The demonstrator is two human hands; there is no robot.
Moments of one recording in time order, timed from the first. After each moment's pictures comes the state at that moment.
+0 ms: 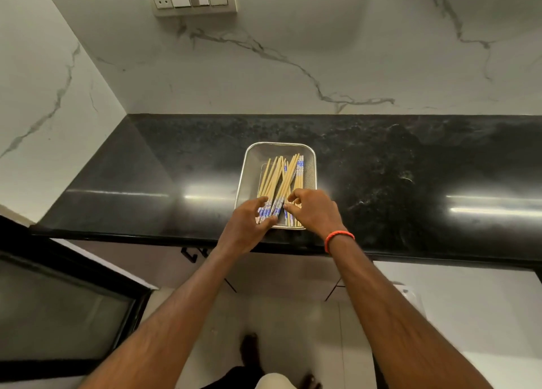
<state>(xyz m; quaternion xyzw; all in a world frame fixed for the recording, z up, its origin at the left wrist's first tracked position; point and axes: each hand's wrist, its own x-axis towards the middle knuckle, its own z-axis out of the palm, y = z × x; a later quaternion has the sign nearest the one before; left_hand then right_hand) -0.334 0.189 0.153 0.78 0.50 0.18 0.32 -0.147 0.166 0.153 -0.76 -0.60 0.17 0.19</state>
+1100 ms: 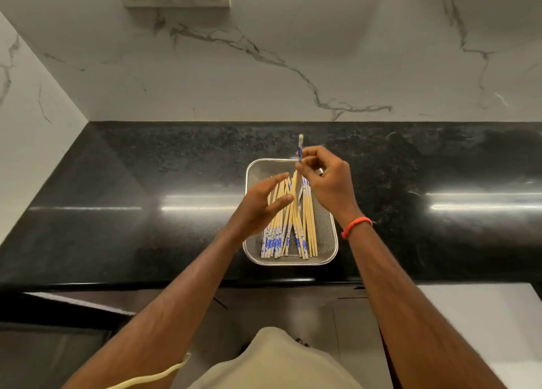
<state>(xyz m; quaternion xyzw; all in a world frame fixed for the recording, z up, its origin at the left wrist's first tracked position) -0.314 0.320 0.167 0.82 0.32 0.23 0.41 -0.146 0.258 0.212 -0.65 -0.55 0.14 0.51</state>
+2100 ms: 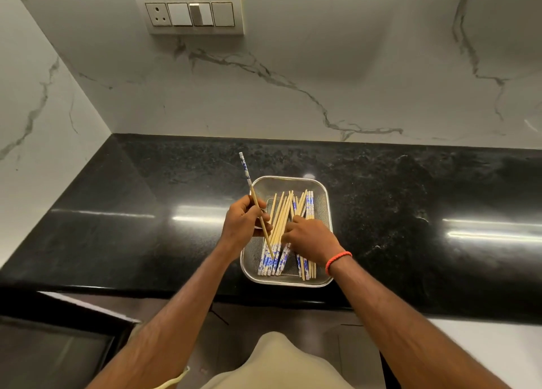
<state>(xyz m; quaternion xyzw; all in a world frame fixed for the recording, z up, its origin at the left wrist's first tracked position) -0.323 0.317 0.167 0.55 0.47 0.34 0.60 -0.143 0.261 0.123 -0.56 -0.83 0.00 -0.01</state>
